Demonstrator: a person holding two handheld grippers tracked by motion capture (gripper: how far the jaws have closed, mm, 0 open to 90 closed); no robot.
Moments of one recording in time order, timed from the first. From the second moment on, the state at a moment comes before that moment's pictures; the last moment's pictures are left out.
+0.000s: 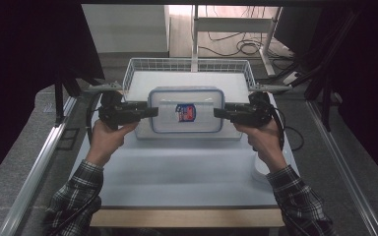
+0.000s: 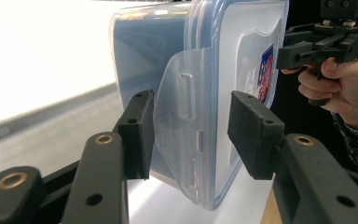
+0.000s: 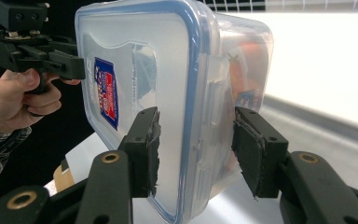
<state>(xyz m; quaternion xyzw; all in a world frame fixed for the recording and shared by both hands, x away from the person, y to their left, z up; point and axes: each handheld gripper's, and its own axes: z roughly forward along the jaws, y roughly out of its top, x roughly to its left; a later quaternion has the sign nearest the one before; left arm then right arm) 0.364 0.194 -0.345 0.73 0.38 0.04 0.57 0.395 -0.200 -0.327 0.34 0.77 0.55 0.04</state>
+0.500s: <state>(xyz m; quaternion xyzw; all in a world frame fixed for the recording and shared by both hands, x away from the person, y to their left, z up) 0.402 0.195 -0.312 0.72 0.37 0.05 0.58 0.431 -0.199 -0.299 0.34 0.75 0.56 0.04</state>
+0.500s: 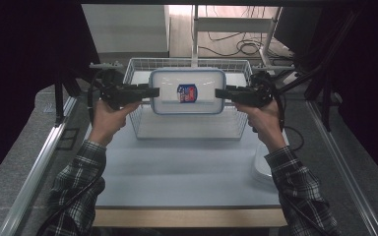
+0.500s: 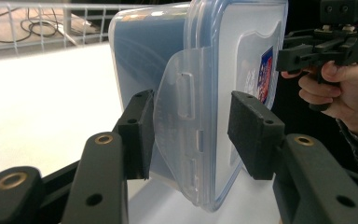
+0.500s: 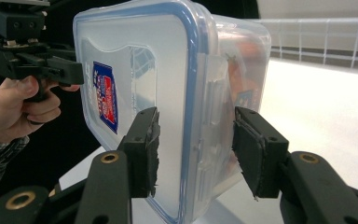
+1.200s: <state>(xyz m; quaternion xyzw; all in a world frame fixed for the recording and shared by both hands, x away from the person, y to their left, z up) 0.443 0.191 -0.319 0.71 0.40 0.06 0.57 0.474 -0.195 -0.304 0.37 0.74 0.56 0.03</state>
